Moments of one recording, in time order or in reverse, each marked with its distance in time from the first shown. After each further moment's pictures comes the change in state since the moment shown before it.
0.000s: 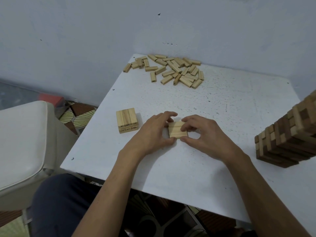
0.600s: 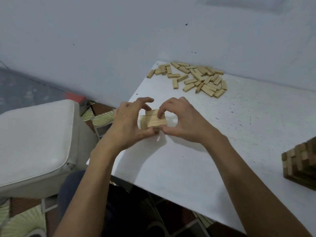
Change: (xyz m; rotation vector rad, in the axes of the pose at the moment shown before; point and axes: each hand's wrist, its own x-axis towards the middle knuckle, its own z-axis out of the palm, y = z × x) left_hand -0.047 -0.039 -0.093 0.137 0.279 -0.140; right_hand 0.085 -0.083 0.025 -0.057 -0.056 -0.286
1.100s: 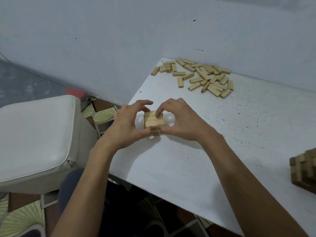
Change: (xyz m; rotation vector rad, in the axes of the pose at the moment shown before) left_hand 0.000 -0.029 0.002 -0.112 -0.077 -0.070; right_hand 0.021 -0.002 0.017 0.001 -0.081 0.062
